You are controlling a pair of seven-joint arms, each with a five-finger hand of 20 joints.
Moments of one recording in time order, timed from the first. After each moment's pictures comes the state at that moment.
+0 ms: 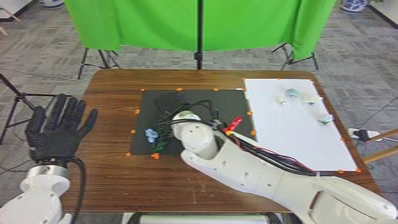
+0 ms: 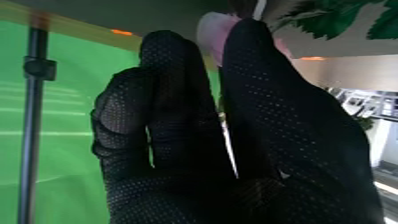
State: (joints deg) left arm 121.9 -54.8 -97.1 -121.3 -13.6 10.6 24.4; right arm -47.6 -80.0 19.3 -75.2 -141.8 -9.1 28.2
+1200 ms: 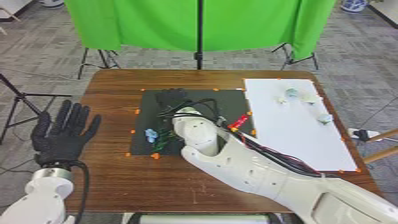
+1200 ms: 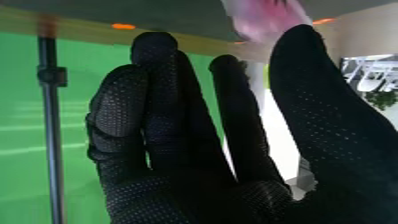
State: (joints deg) left arm 122.3 -55.5 -96.2 -121.0 -14.3 12.7 24.4; right arm -48.7 -78.8 22.5 -79.4 -135.3 -8.6 29.6
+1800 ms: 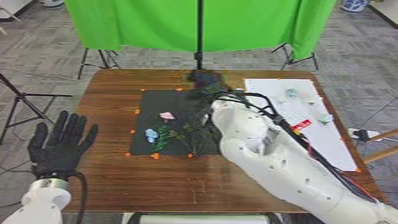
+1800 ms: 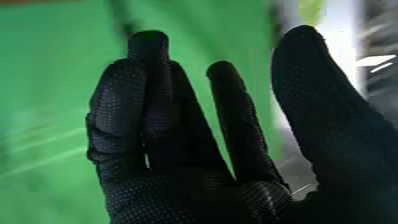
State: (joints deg) left arm 126.6 -58.3 -98.4 -122.0 -13.4 12.8 23.8; right arm -59.9 -65.0 40.2 -100.6 -129.8 -4.6 34.2
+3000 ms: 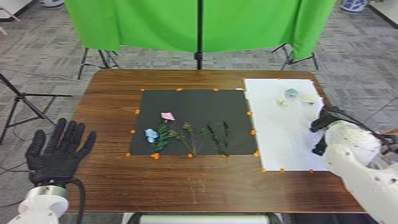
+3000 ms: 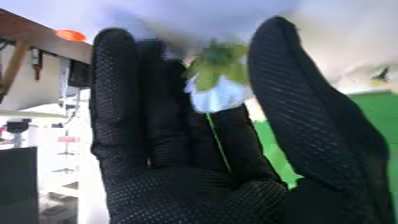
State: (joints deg) left arm 129.3 -59.6 -99.6 -122.8 -13.3 13.5 23.2; right arm -85.7 -43.5 72.1 -99.0 -119.3 -10.8 47.3
